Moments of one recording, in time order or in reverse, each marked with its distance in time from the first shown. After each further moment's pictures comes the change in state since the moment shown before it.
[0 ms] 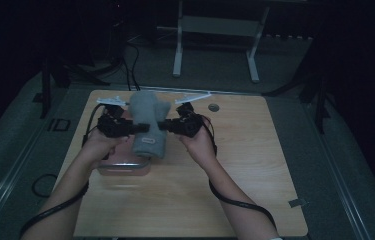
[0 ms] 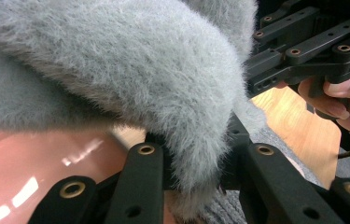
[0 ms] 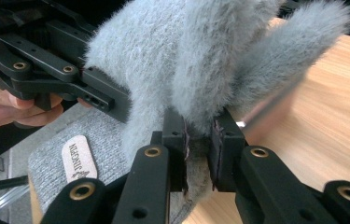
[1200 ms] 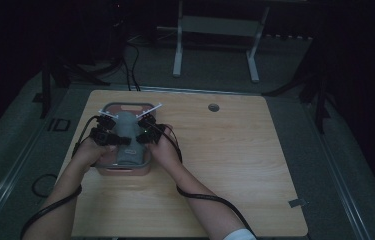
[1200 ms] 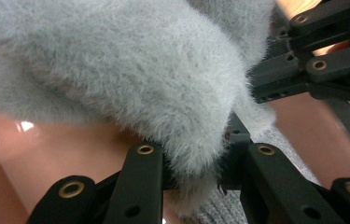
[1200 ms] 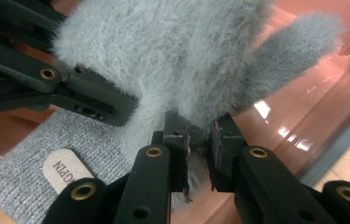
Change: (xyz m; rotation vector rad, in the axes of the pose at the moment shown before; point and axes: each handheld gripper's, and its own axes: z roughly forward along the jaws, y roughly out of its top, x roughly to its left) left arm 0.070 -0.058 0.038 0.279 0.215 -0.146; right arm 0.001 -0.021 0.136 0.288 -0.179 0.004
